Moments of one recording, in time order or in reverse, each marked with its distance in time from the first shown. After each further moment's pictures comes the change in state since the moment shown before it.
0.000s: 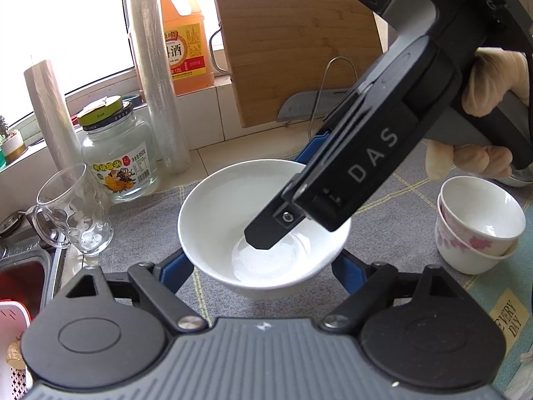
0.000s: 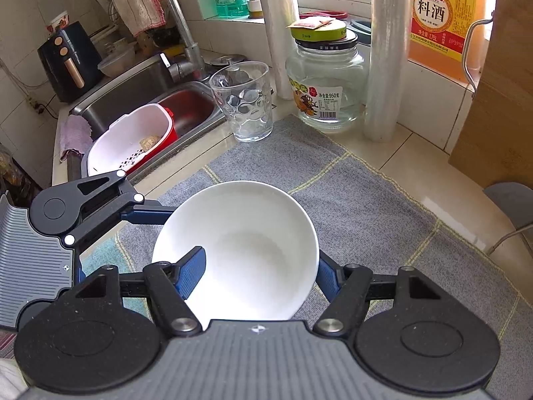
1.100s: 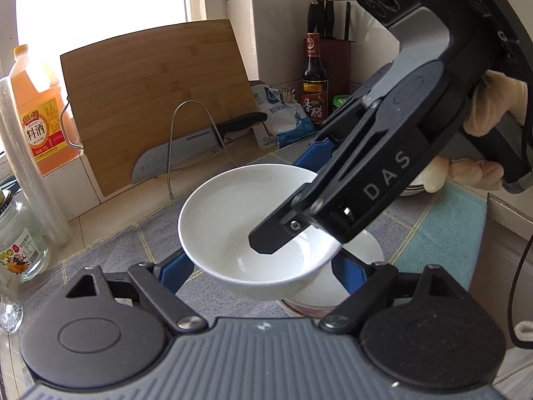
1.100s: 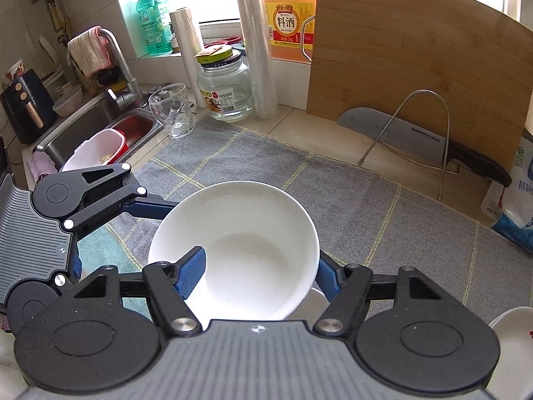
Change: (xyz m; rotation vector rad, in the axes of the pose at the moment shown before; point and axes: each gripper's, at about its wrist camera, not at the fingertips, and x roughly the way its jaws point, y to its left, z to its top) left arm -0.015 -0.118 0.046 0.194 -0.058 -0.269; right arm -0.134 -0.034 -0.113 0.197 -0.099 -0.205
